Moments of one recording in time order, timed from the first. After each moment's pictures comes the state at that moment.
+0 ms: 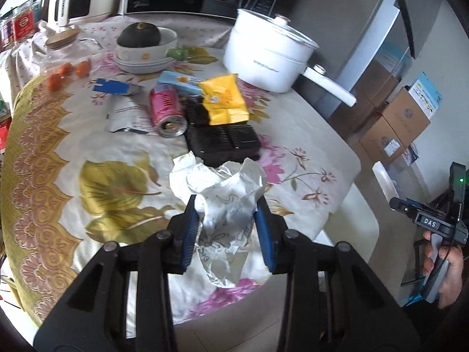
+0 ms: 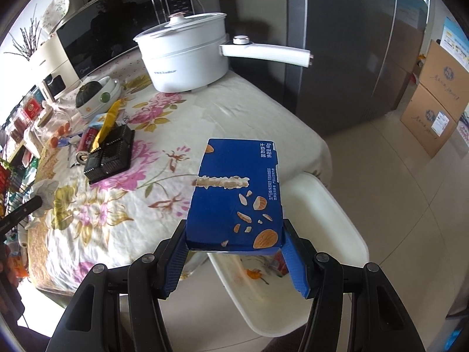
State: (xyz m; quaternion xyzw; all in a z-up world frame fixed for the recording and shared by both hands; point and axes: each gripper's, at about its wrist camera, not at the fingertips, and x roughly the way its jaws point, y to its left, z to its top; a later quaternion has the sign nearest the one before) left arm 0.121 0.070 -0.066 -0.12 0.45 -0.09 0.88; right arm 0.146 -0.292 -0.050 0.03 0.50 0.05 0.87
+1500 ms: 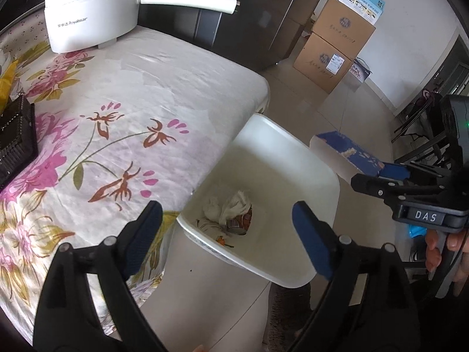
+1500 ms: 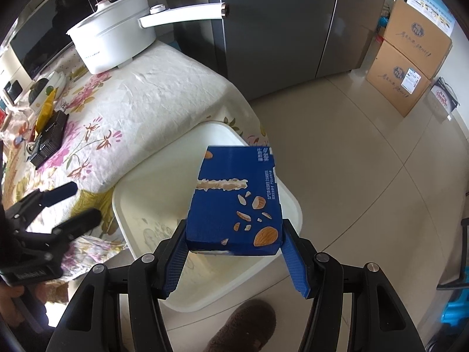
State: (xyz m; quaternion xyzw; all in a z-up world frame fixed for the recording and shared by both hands) left arm 0.155 -0.167 -0.122 -0.01 0.50 -0.26 0.83; right arm 0.123 -0.395 -0.097 0.04 0.56 -0.02 0.83
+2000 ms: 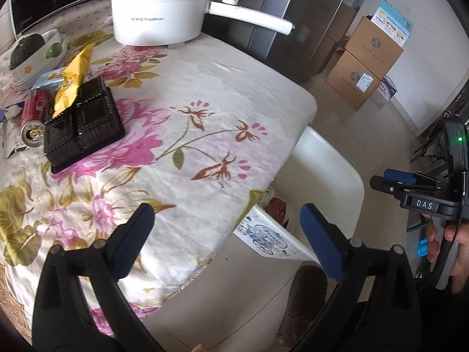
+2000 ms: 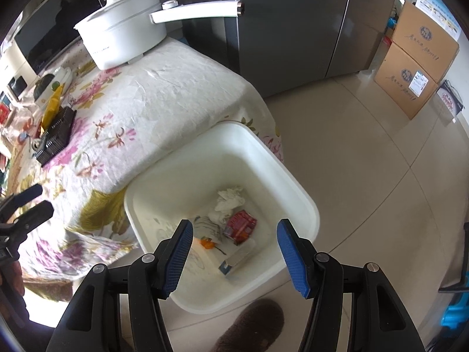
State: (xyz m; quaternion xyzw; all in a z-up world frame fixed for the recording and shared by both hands) left arm 0.148 -0.083 -0.100 -0.02 0.50 -0.18 0.85; right arm 0.132 -0.374 -0.096 0.05 0.56 -0.01 0.83
